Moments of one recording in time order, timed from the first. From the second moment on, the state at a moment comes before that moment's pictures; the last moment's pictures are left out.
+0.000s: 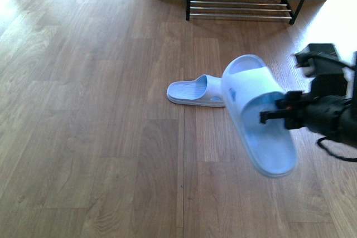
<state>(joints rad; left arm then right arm) 0.00 0.02 0.01 0.00 0.00 0.00 0.02 2.24 0.67 0.96 -0.02 0.05</state>
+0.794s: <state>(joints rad) 0.00 0.02 0.01 0.00 0.00 0.00 -0.29 1.56 0.35 0.80 -0.14 0.08</state>
